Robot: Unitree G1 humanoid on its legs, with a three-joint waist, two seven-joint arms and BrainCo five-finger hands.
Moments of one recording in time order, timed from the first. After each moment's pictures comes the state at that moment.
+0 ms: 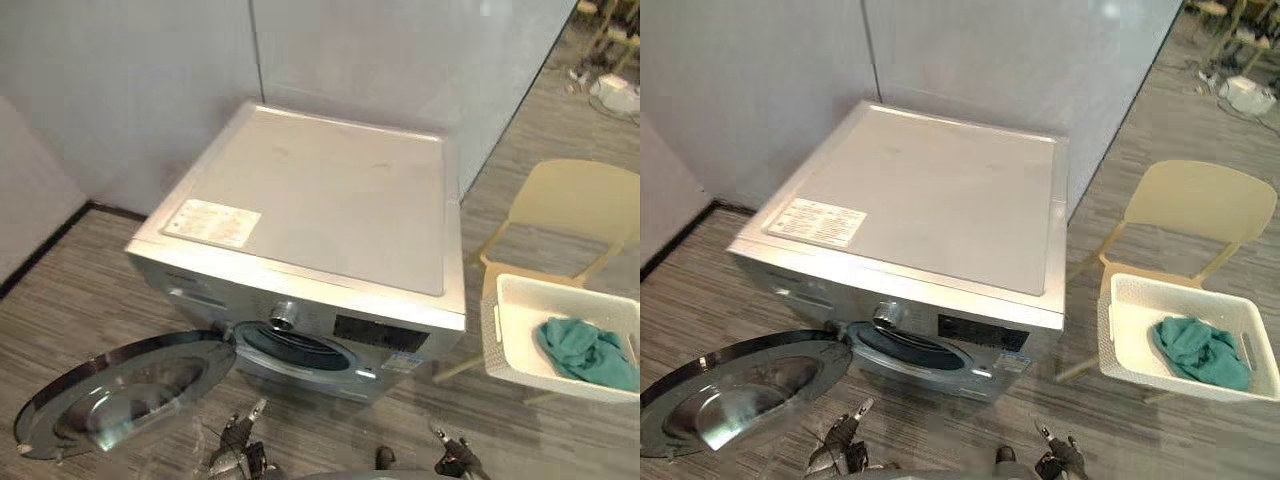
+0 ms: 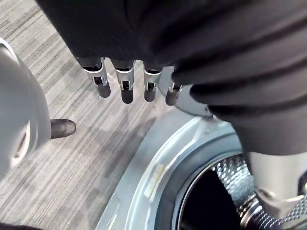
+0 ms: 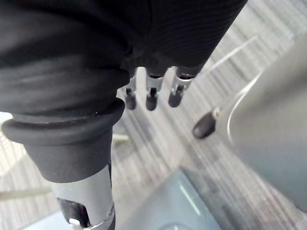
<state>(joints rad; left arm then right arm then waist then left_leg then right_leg) 0.00 -0.05 0.35 0.99 0.05 -0.02 0.14 0.12 0.08 -0.46 0.92 0.36 -0.04 -0.13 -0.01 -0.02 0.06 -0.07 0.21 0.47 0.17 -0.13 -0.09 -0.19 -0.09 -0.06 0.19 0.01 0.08</state>
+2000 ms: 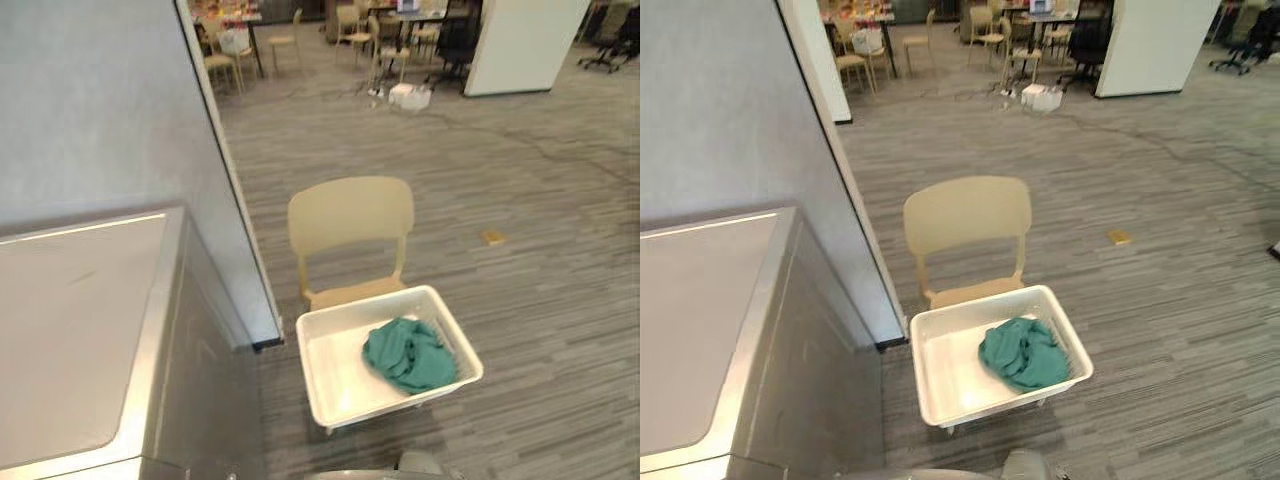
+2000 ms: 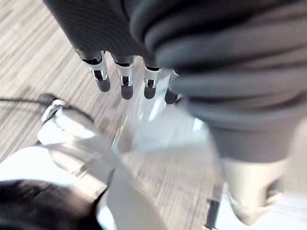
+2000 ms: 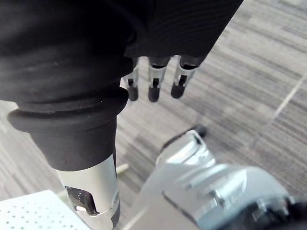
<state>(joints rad) 0.23 -0.03 0.49 1.05 -0.07 0.00 0.16 0.19 -0.03 -0.46 1.03 0.22 0.01 -0.08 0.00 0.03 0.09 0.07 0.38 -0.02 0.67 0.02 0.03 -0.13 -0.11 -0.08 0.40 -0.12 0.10</state>
